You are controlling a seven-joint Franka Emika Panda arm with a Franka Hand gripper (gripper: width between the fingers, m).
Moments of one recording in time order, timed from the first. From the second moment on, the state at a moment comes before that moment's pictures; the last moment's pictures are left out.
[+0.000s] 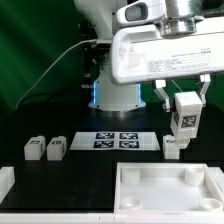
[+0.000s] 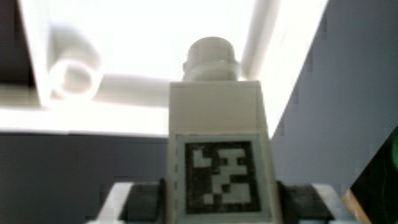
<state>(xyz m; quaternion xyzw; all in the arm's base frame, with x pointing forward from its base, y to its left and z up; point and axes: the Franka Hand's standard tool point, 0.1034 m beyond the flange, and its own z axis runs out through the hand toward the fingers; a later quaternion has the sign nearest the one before) 0.596 0.085 0.158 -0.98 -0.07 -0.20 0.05</state>
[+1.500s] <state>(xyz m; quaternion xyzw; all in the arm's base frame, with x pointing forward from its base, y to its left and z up) 0.620 0.110 0.086 -0.95 -0.07 -0.30 0.05</state>
